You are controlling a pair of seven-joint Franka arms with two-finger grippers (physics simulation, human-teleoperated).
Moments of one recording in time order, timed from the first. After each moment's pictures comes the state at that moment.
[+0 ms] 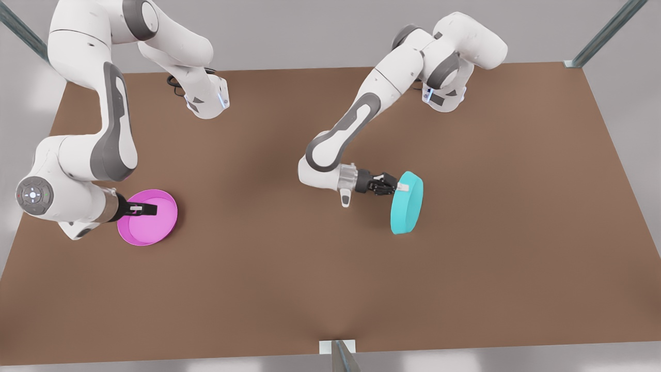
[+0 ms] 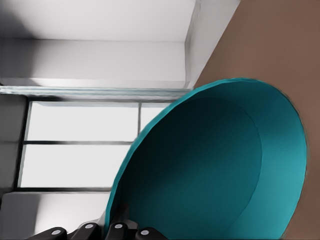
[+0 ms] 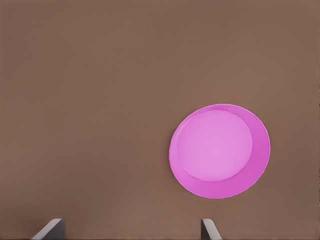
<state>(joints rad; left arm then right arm) -0.89 0.92 -0.06 -1.21 1.17 0.98 -0.72 -0.21 0.34 0.22 -1.45 -0.08 1.56 0.06</state>
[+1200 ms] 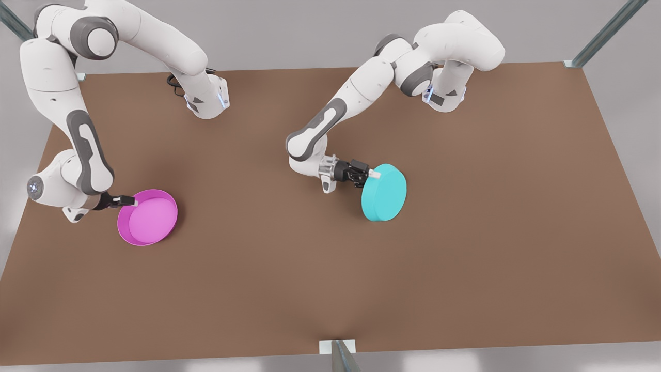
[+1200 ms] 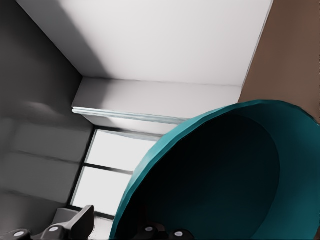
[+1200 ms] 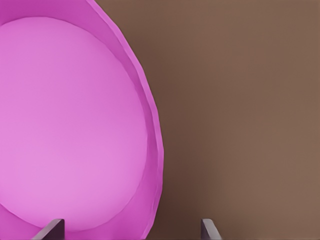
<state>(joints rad) -1.05 1.14 -0.06 -1.20 1.29 0.87 -0.92 -0.73 0.50 0.22 -2.04 -0.01 2.28 -0.52</state>
